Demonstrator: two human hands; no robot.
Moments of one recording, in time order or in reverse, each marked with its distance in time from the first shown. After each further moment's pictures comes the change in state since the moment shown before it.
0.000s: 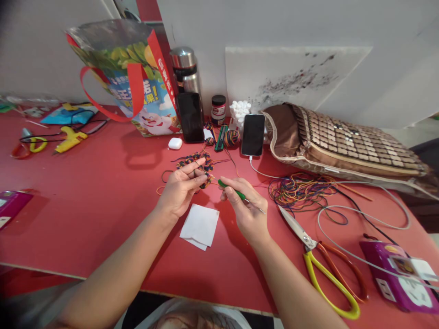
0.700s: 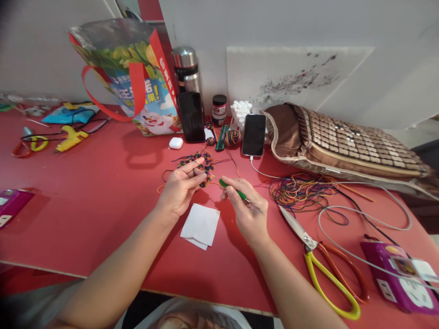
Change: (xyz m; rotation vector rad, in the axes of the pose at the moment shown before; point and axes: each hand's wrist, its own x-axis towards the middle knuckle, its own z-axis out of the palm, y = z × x) left_hand 0.001 0.001 0.001 0.035 0.054 0.019; right_hand -0.005 0.009 0.001 0.042 0.013 0.018
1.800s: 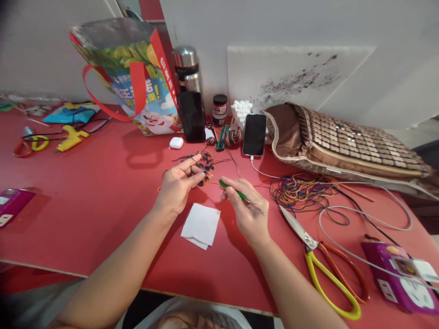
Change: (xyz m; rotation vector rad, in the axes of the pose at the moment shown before) left_hand 0.003 0.002 -0.004 0.113 -0.029 0.114; right_hand 0.002 -0.006 0.000 -0.026 -0.030 -0.047
